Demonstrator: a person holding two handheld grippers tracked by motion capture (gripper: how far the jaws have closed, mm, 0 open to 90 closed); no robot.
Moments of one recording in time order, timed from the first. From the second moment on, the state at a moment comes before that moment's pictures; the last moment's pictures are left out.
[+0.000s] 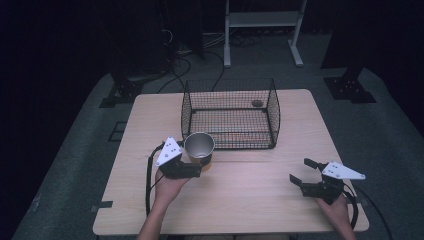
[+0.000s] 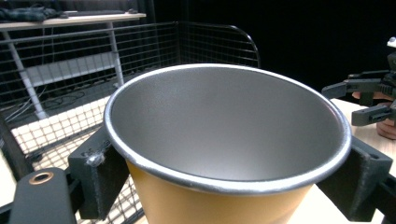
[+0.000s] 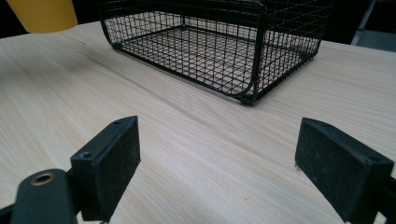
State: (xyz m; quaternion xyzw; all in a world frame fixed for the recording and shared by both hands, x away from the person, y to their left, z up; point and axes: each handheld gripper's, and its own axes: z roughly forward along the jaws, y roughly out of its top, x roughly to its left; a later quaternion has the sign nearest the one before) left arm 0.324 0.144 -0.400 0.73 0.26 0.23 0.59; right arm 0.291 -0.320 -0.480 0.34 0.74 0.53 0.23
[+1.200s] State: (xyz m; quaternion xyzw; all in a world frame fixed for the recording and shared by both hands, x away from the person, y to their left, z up) left arm 0.378 0.119 -0.339 0.75 0.22 0.20 0.59; right arm 0.291 -0.320 -0.480 0.35 0.73 0.54 0.23
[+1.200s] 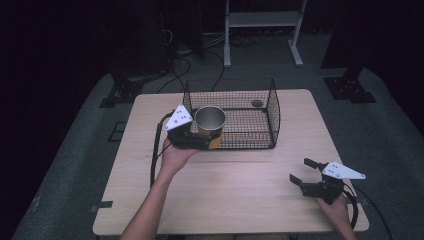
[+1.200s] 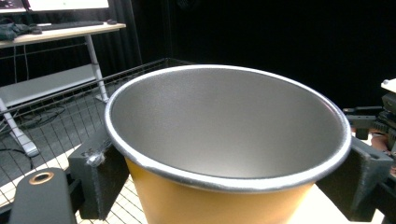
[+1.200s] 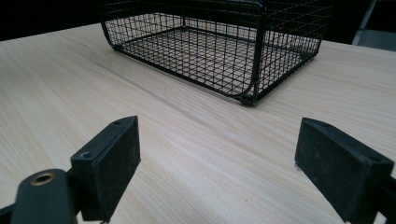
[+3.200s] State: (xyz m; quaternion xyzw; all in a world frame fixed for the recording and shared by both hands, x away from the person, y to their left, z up) left arm 0.491 0.058 -0.344 0.79 0.22 0.16 0.56; right arm 0.291 -0.321 -0.480 0.34 0.73 0.55 0.22
